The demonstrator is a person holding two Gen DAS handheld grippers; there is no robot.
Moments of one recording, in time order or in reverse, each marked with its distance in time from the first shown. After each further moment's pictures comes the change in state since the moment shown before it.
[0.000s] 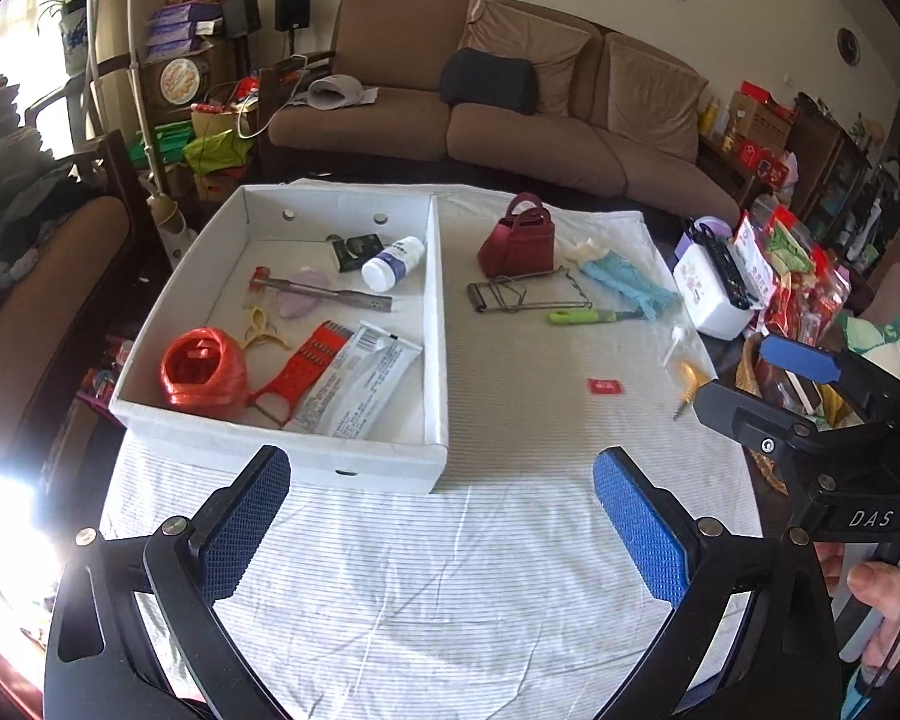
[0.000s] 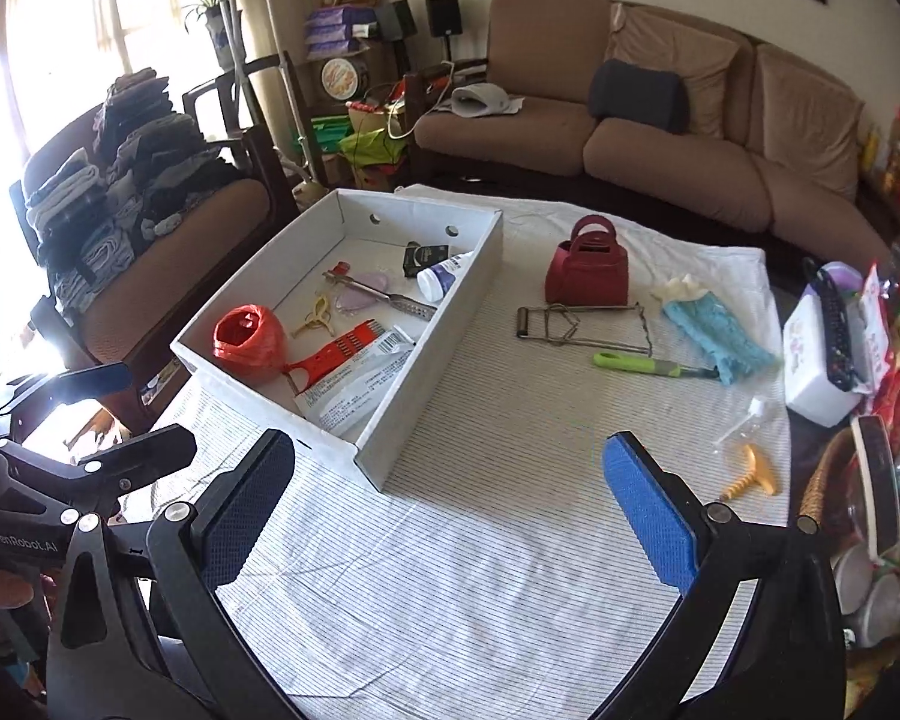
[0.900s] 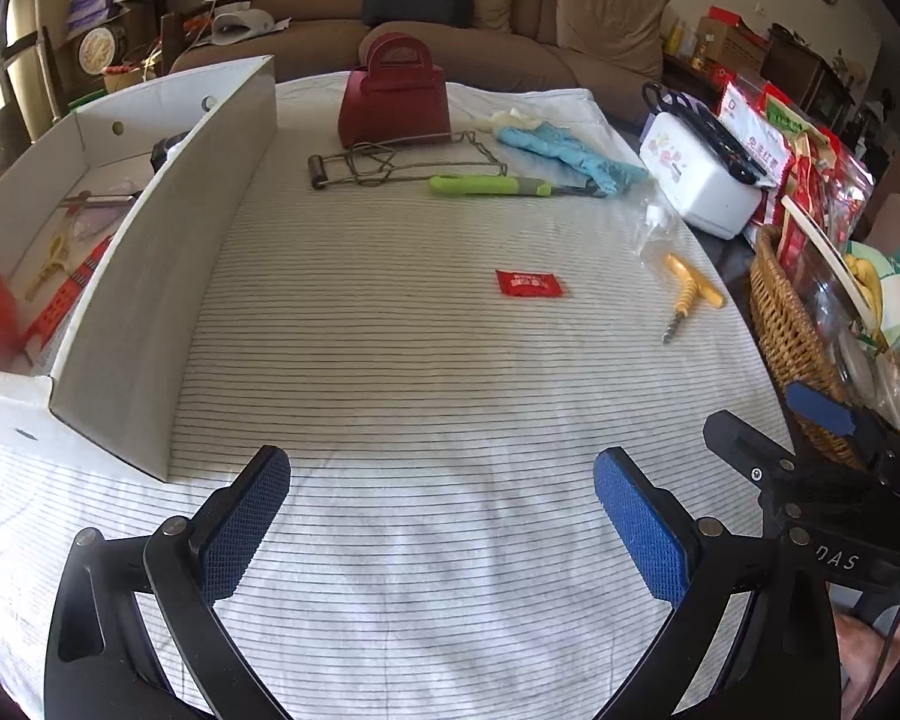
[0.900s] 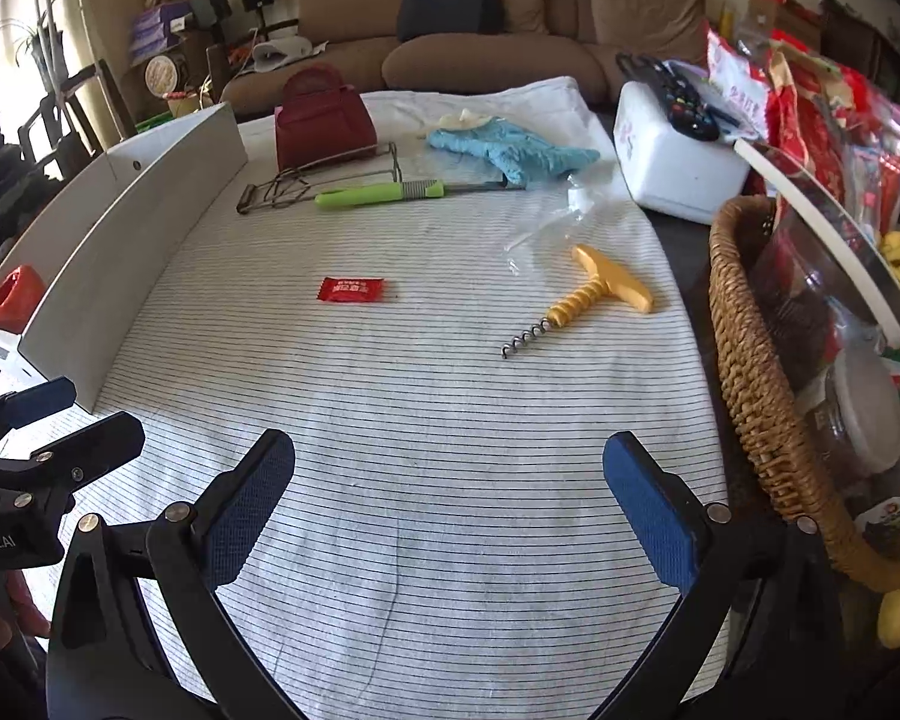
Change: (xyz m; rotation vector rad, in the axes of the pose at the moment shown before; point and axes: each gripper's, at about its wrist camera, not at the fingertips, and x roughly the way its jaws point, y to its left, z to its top) left arm 0.199 -0.126 -0.071 0.072 0.111 -0.057; right arm 0.100 -0.191 -0.153 0.241 0.069 -0.246
